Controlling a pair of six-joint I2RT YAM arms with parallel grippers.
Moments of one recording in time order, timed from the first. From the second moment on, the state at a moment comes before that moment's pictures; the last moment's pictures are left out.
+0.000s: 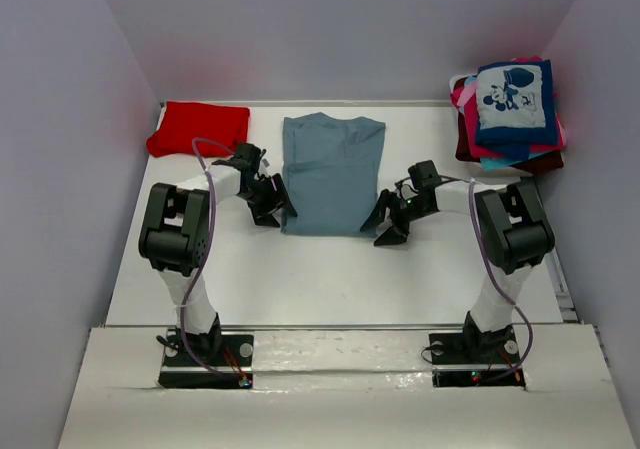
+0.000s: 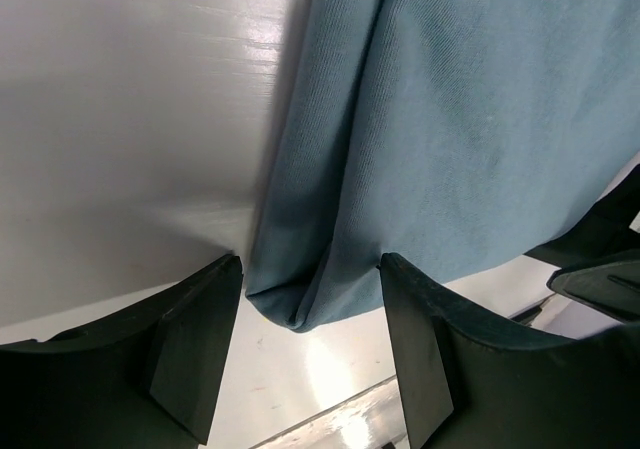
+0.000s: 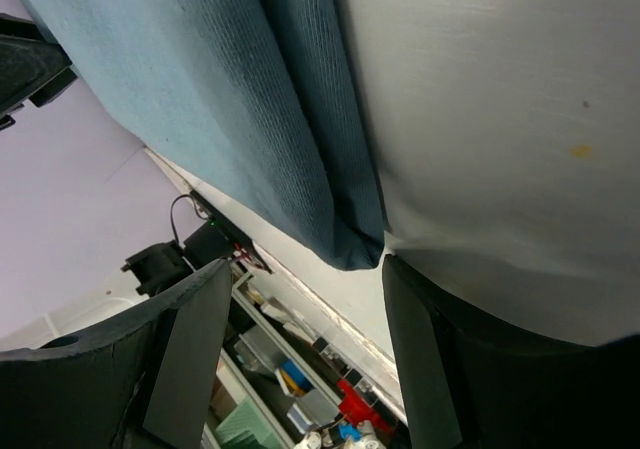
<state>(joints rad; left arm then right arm) -0.23 1.87 1.17 -0.53 0.42 -0.61 0.26 1.87 1.00 -0.35 -0.74 0.72</state>
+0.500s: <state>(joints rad) -0.22 1.87 1.16 -0.53 0.43 -0.60 0.25 1.95 1.08 -0.35 -0.80 0.75</state>
